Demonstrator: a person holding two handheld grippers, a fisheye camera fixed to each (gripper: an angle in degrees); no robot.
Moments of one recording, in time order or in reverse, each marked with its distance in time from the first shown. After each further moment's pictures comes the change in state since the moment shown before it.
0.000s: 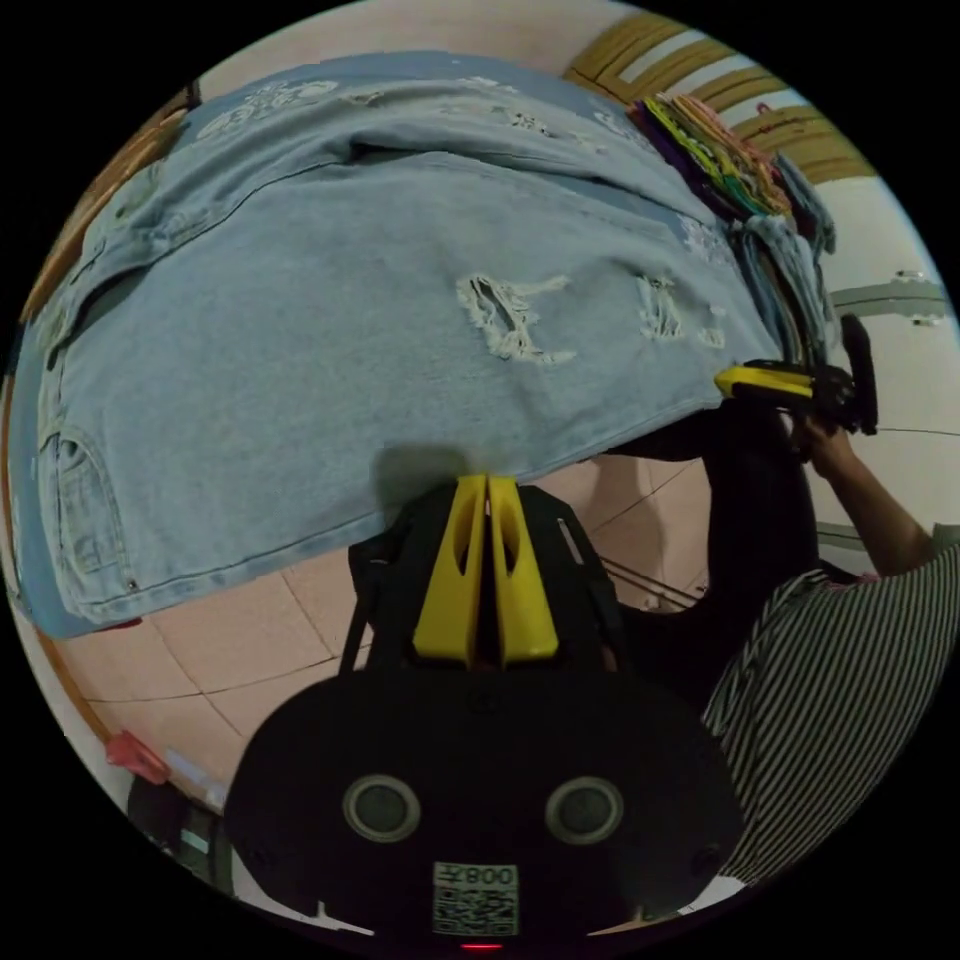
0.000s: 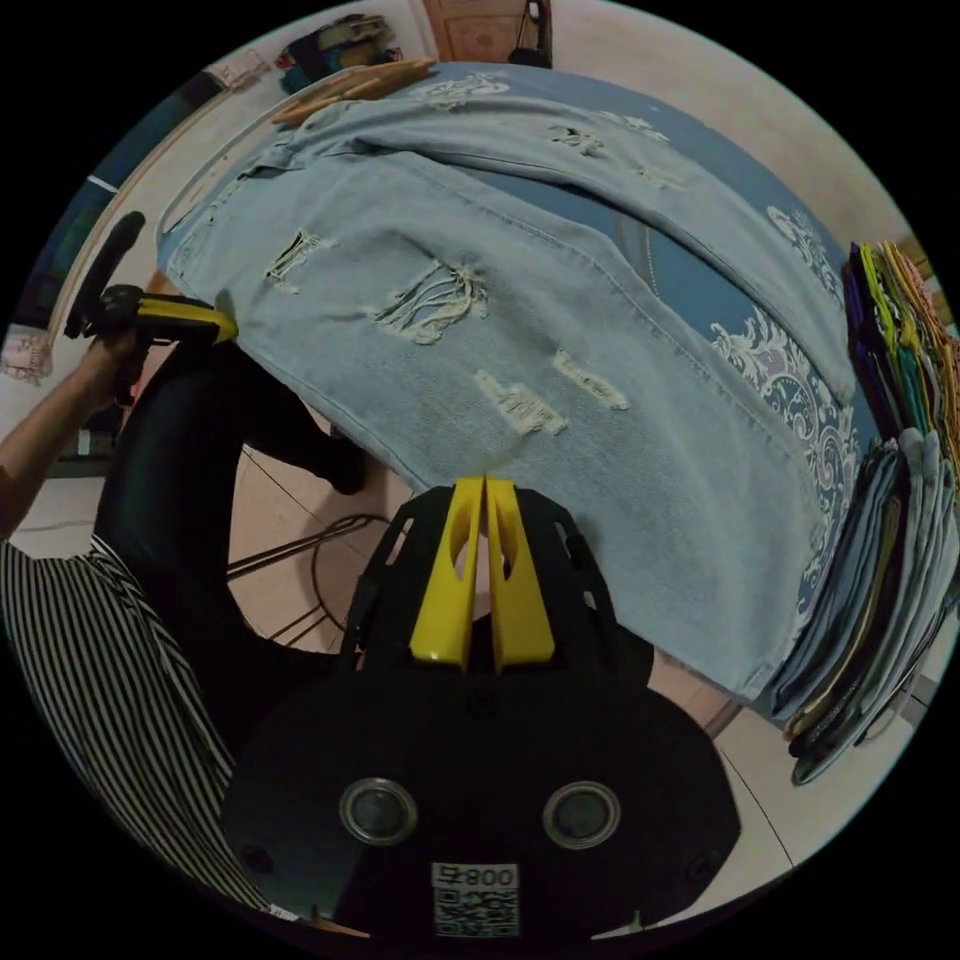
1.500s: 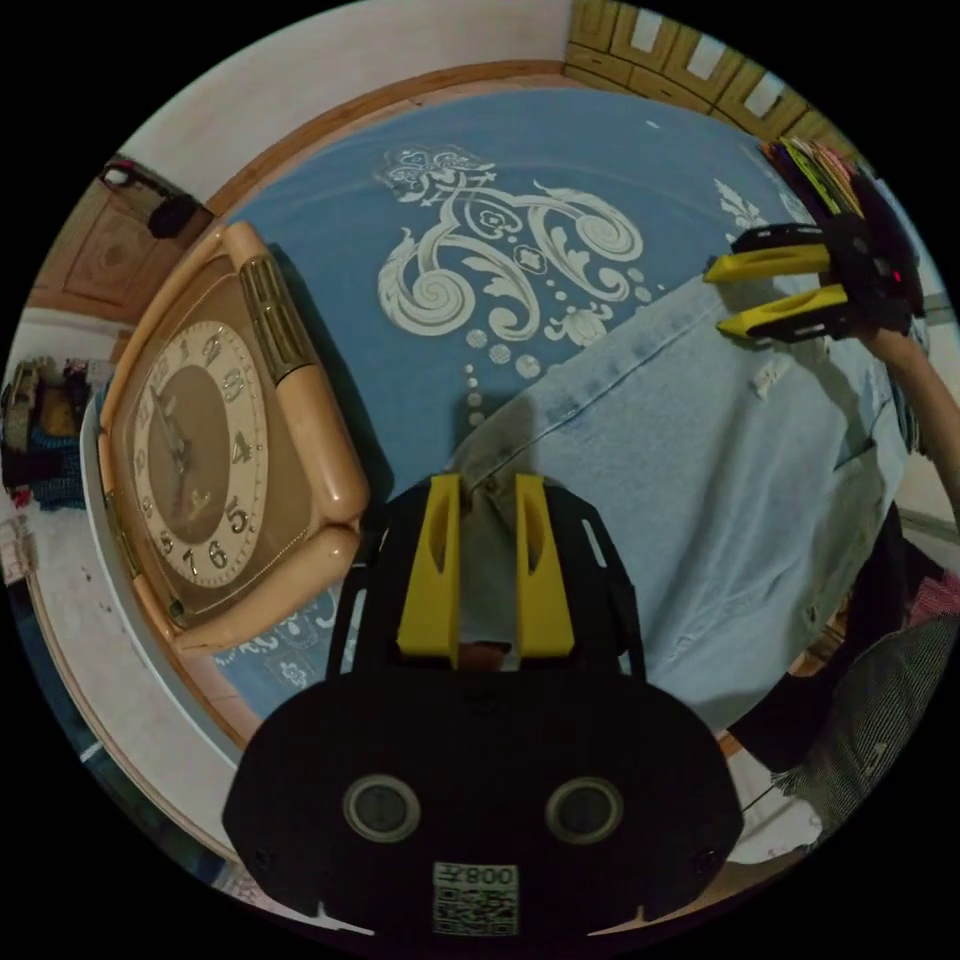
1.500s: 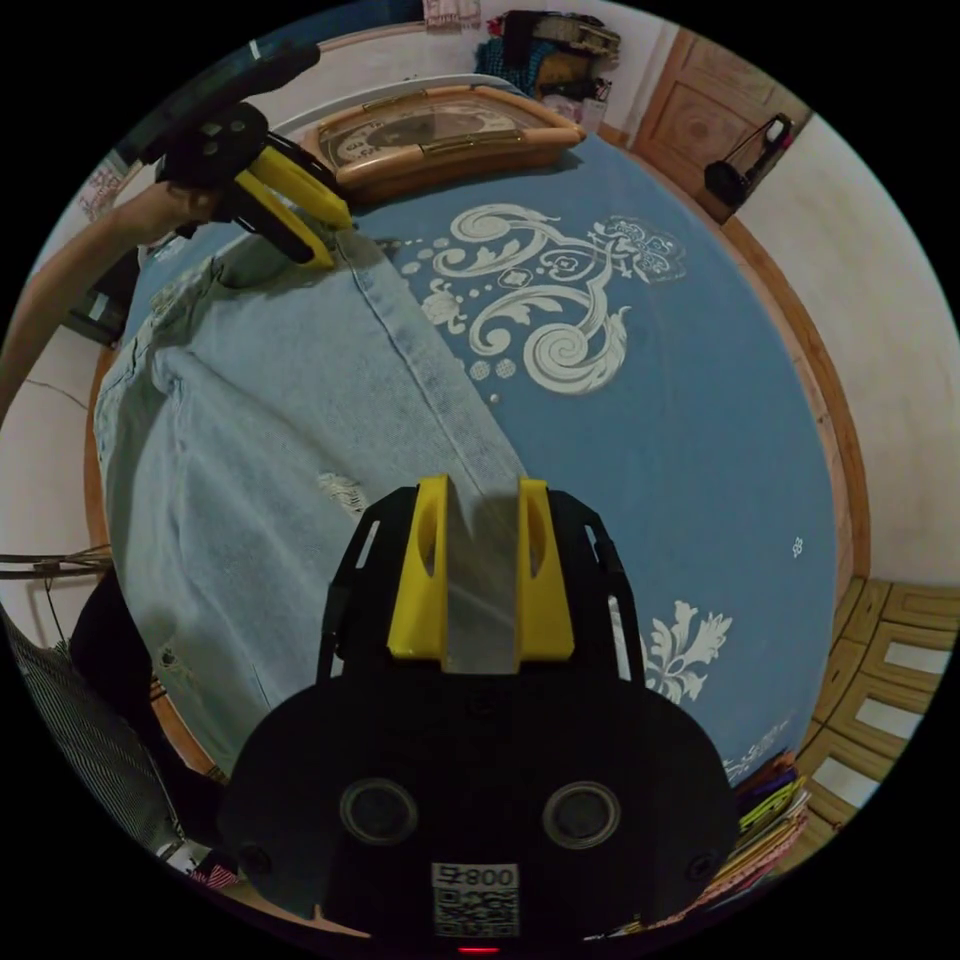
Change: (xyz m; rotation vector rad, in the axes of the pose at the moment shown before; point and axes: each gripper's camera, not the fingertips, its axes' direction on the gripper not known) left arm -0.109 -0.445 -0.197 -0.073 -0.408 0.163; right arm -0.092 -0.619 0.022 0.099 0.117 -0.530
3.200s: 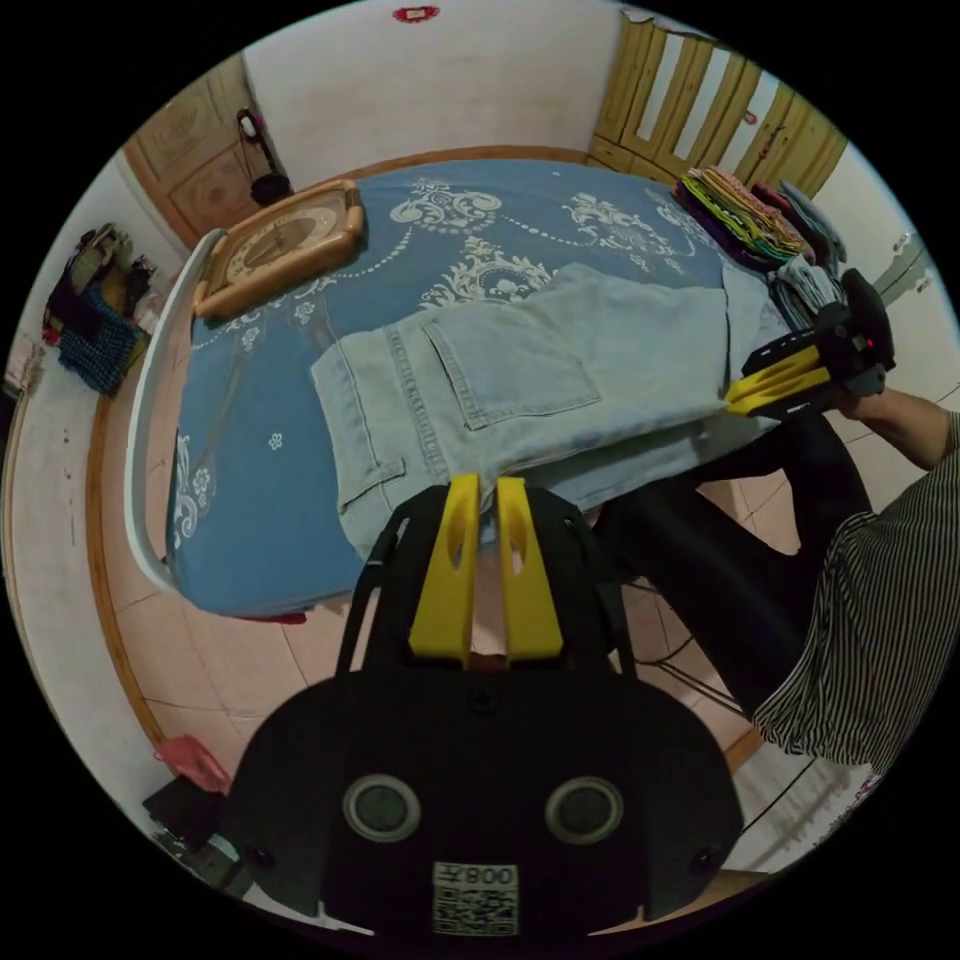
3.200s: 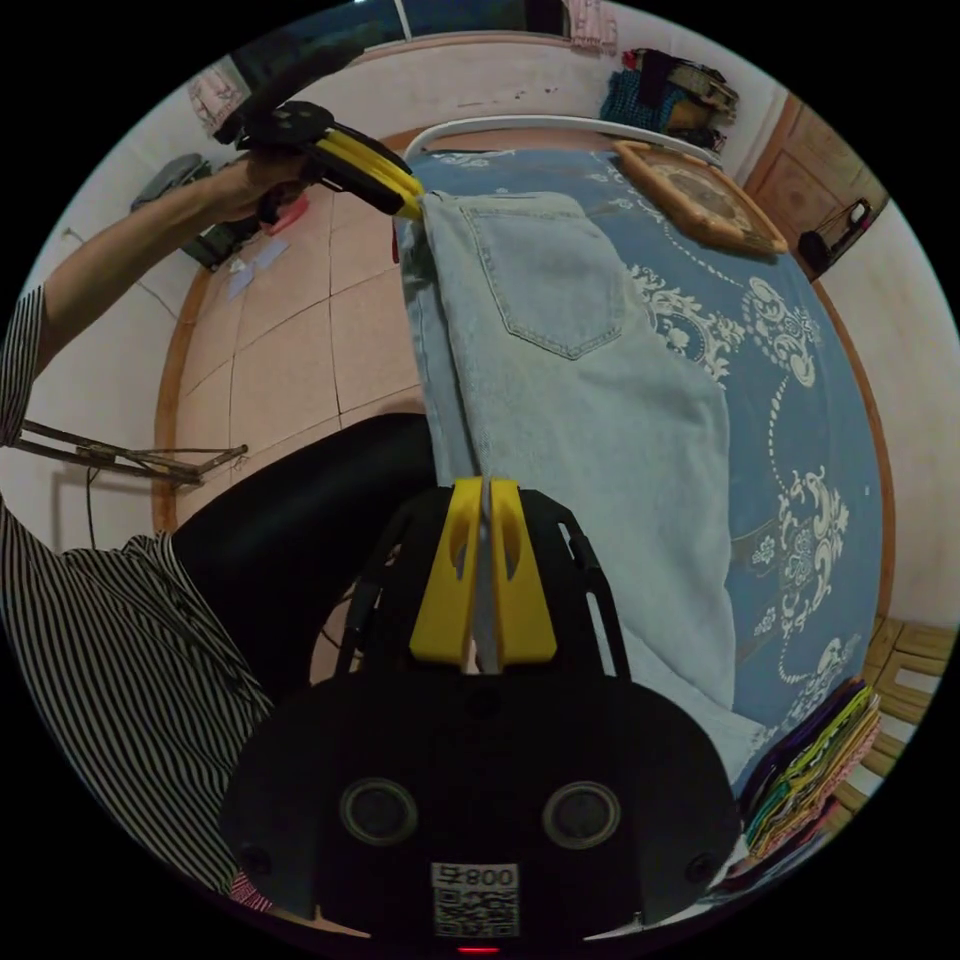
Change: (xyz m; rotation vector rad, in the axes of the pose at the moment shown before) left arm 0.174 0.520 -0.090 0.238 0.077 -0.189; right arm -0.363 0.205 0.147 0.008 -0.124 -0.162
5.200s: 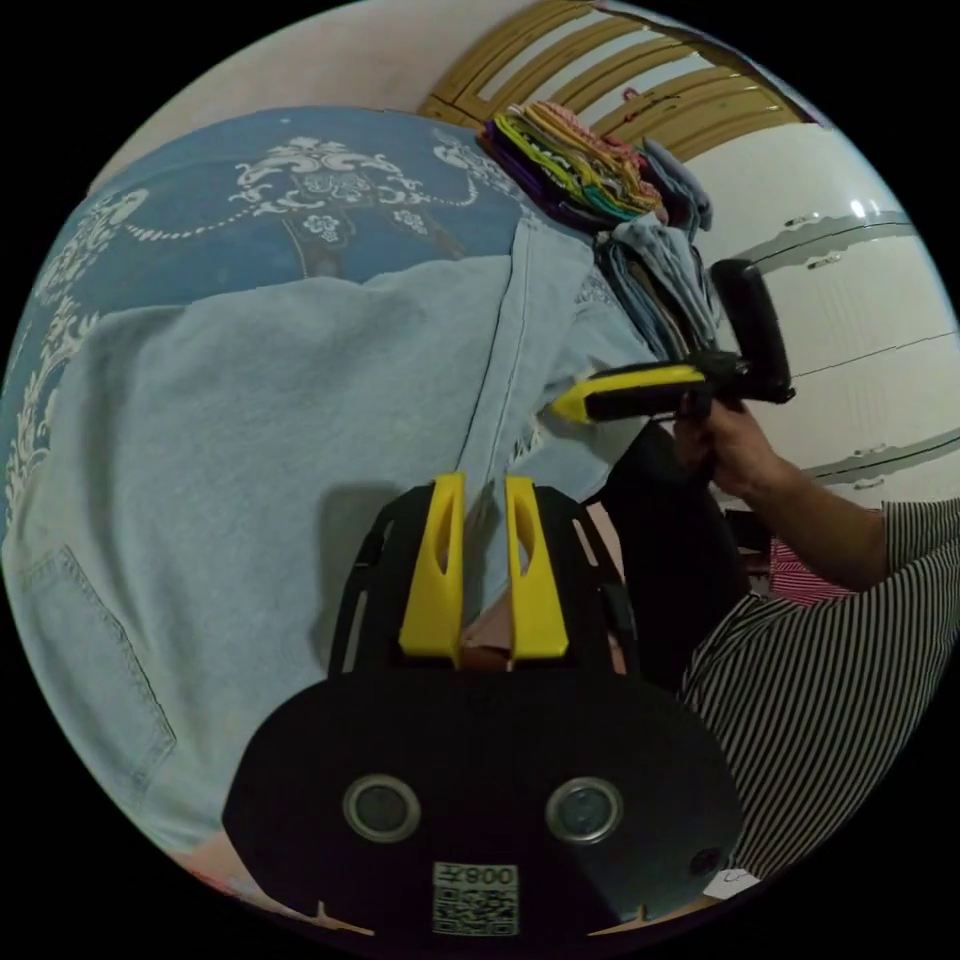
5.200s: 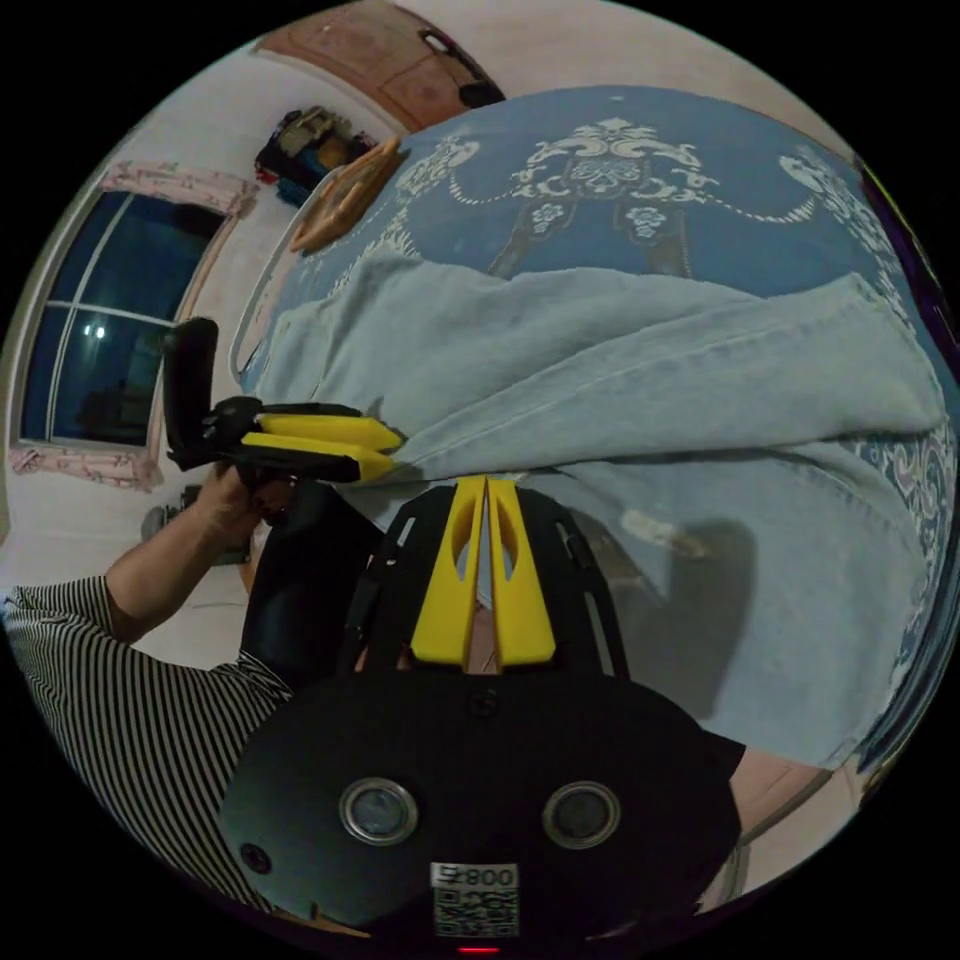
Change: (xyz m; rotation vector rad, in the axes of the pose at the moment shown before) left arm 0.031 0.027 0.384 -0.097 0.538 0.205; right arm 0.065 0.429 -0.271 0.252 -0.331 0.891
